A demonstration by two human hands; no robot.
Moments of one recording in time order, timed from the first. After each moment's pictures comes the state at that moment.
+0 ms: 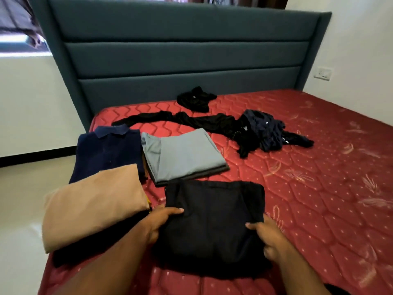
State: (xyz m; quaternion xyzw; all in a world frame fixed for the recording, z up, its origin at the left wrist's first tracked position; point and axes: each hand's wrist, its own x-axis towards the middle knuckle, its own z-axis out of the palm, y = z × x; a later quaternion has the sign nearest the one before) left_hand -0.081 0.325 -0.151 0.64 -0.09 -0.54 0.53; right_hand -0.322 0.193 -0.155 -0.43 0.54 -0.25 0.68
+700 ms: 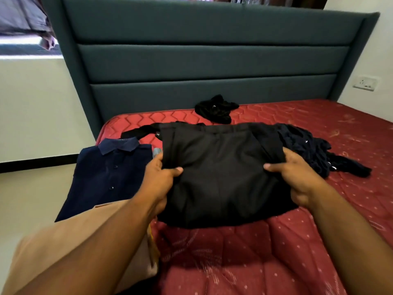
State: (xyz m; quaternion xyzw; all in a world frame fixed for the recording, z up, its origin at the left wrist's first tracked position) left_hand 0.035 0.219 -0.063 0.60 -0.19 -0.26 0.73; right_hand -0.172 0.053 -0.031 -0.60 0.34 -0.32 0.65
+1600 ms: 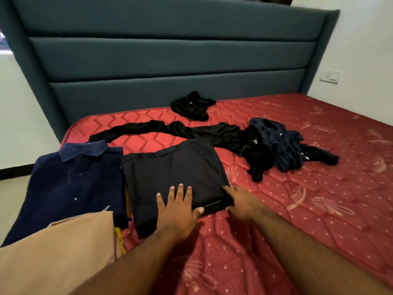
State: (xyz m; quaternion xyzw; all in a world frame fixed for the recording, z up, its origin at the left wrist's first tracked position) left_hand -0.008 0.164 -0.175 0.86 -0.51 -0.07 0.05; right_hand -0.156 0.018 -0.168 -0.91 0.38 0.03 0.18
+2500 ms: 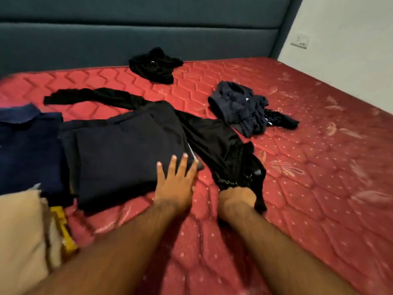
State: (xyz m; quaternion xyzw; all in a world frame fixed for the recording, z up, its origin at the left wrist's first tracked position) left_hand -0.081 0.095 -0.216 0.80 -0.60 -0.02 0.01; right_hand -0.219 0.036 -0.193 -0.80 0.55 0.25 -0.01
